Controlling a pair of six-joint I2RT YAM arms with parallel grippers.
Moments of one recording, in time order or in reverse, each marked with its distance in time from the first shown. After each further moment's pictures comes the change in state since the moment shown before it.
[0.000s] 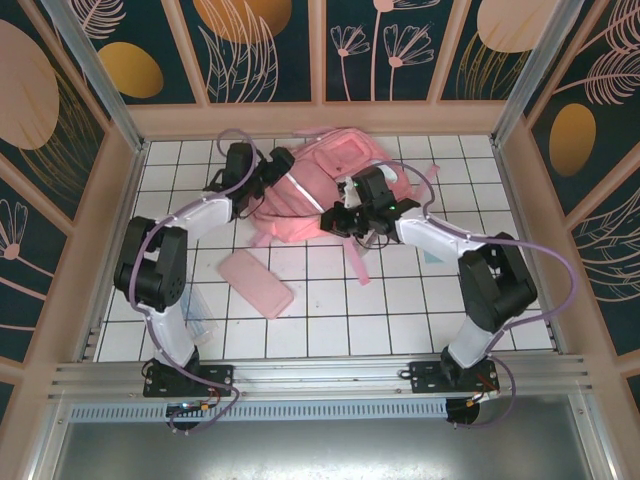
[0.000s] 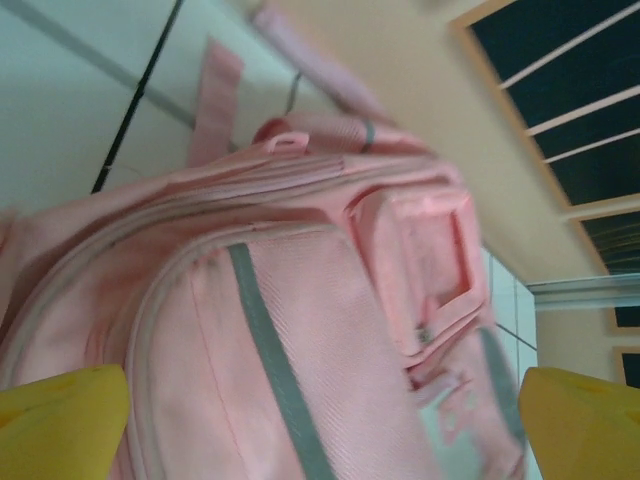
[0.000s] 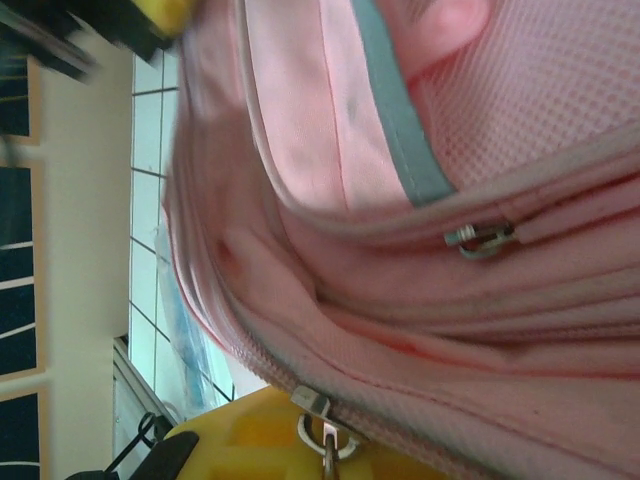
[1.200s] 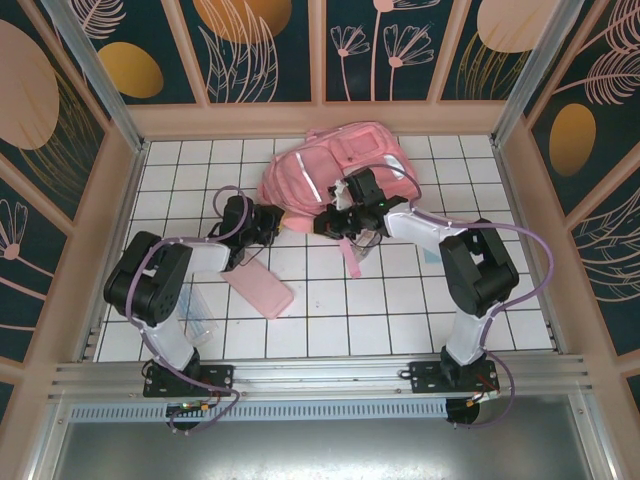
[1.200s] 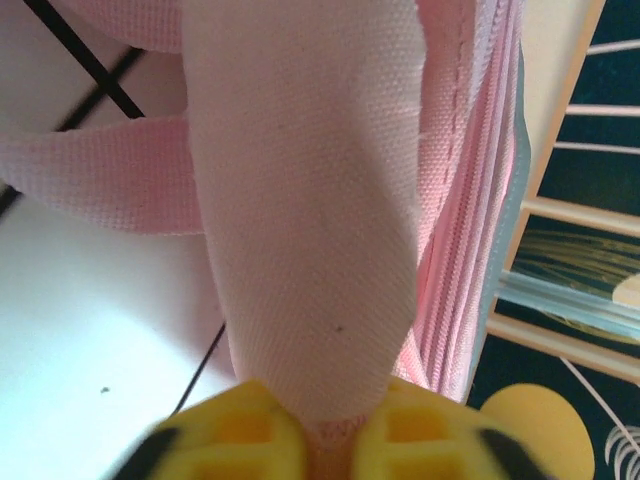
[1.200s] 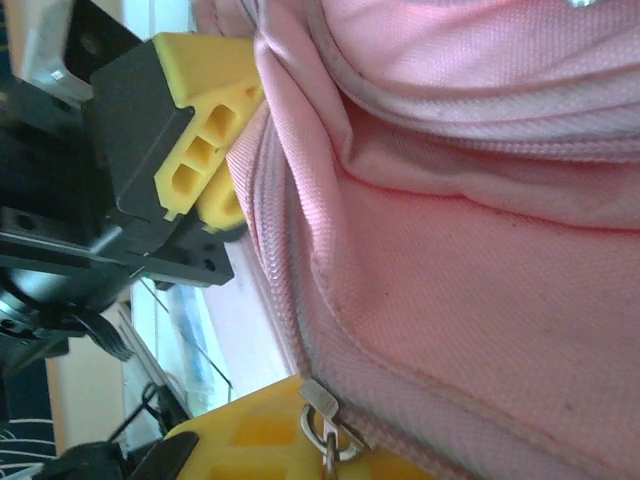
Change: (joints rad) left arm -0.045 -0.086 -0.540 0.478 0.133 -0.572; right arm 0.002 0.114 0.054 -0.034 -0.093 -0.058
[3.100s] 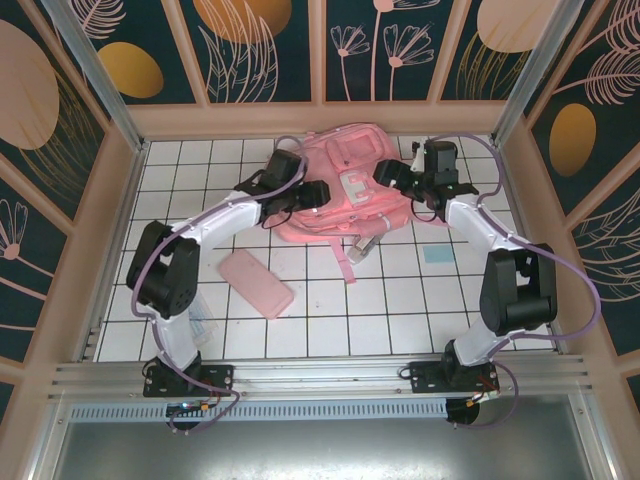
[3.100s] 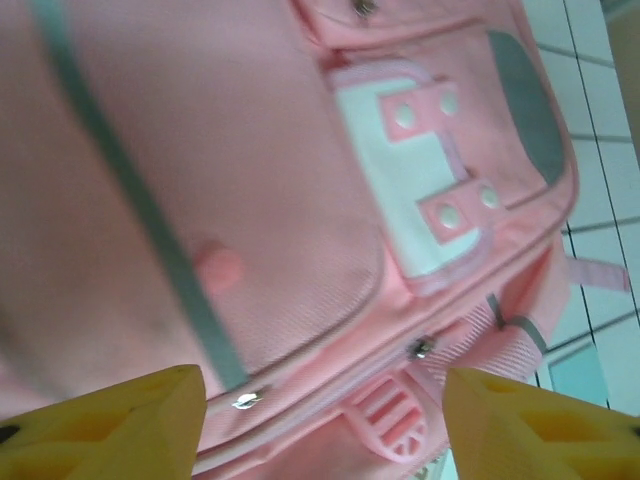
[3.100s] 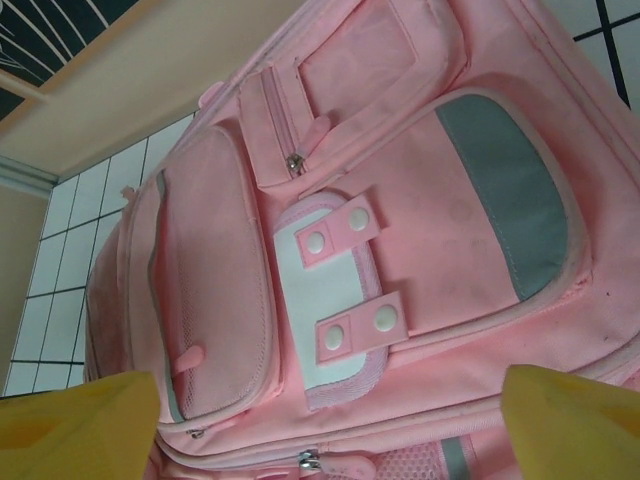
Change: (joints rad) left arm -0.182 0.119 0.687 -0.844 -0.084 0.907; right arm -0.386 -0.205 -0.045 0.082 0.301 -0.140
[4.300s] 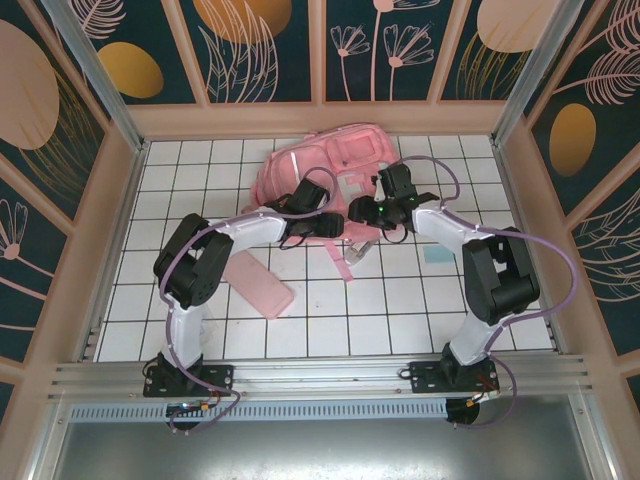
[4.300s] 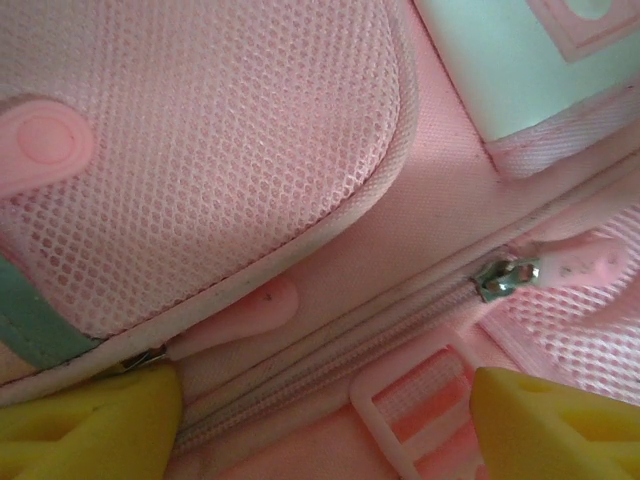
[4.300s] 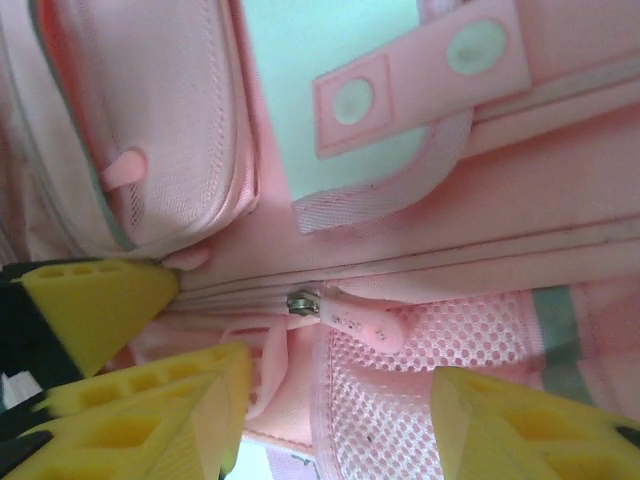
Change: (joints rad) left arm -0.097 0.137 -0.089 0.076 -0.154 0.156; right arm 0.209 0.106 -0.021 -0.140 0.059 -0.005
